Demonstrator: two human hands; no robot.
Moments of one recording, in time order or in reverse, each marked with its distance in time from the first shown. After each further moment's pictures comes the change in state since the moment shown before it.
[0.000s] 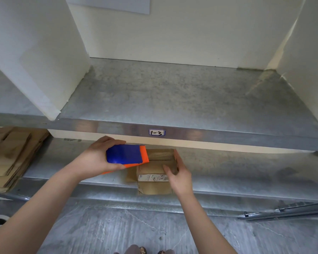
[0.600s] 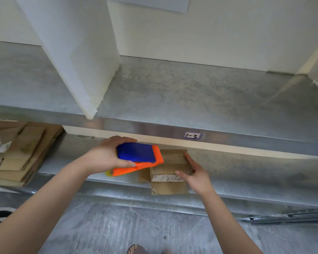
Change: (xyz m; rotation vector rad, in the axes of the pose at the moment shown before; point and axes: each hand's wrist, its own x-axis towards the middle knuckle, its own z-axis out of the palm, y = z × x) left_hand -0.003 -0.022 -0.023 -0.150 -0.084 -0.055; right_hand 0.010 -0.006 -0.009 -0.028 -0.172 0.023
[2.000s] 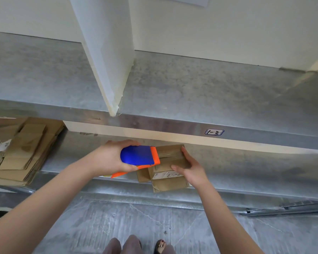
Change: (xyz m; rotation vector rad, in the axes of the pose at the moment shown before) left_hand -0.015 -0.013 -0.008 0.116 -0.054 0.018; right_hand 0.002 -0.026 0.034 0.023 -0.021 0.100
